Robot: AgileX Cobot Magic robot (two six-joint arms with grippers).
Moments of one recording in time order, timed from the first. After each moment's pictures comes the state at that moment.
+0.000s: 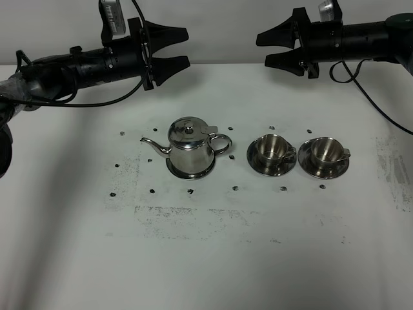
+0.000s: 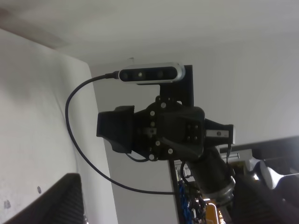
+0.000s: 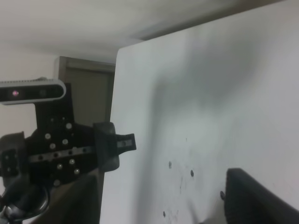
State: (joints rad) left arm -0.06 2.60 -1.99 -1.76 1.14 0.78; right arm -0.05 2.59 -2.24 1.34 1.21 -0.42
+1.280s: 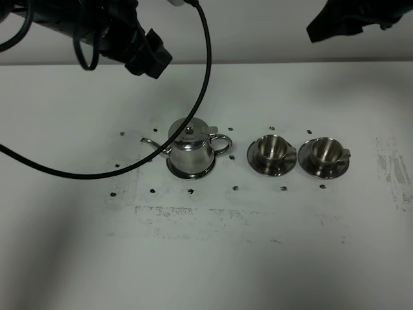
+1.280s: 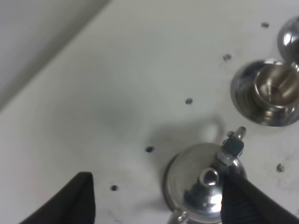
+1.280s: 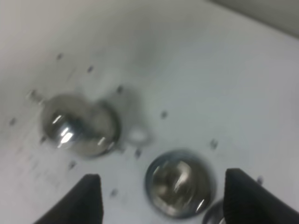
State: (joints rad) left arm -0.37 1.75 -1.60 -0.26 0.71 0.66; right arm 0.04 1.74 -1.77 0.53 1.22 -0.51
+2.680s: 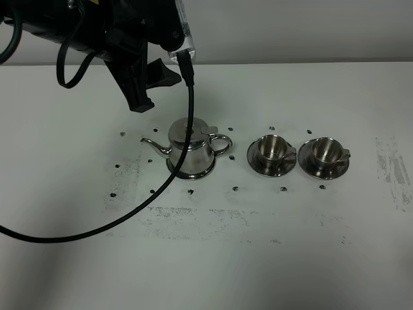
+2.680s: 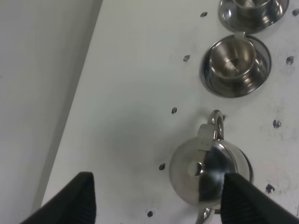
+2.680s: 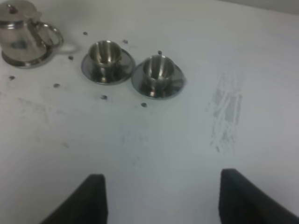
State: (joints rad) left arm -0.44 1.67 -1.54 -0.30 0.72 1.16; right arm 0.04 0.19 -0.62 0.11 1.09 -0.14
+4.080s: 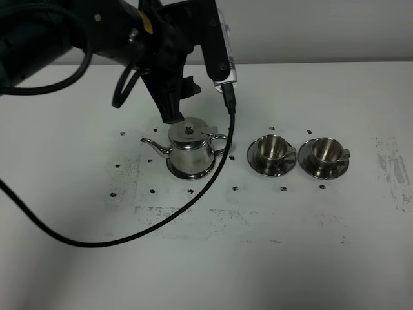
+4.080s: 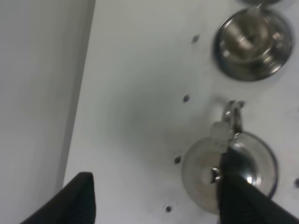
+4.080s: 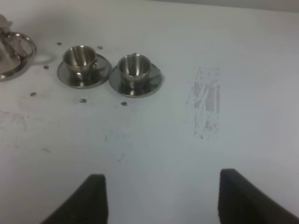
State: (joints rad) left arm -0.59 1.79 -1.58 0.05 0.67 0.91; right arm 0.04 -0.01 -0.52 0.04 1.11 -0.03
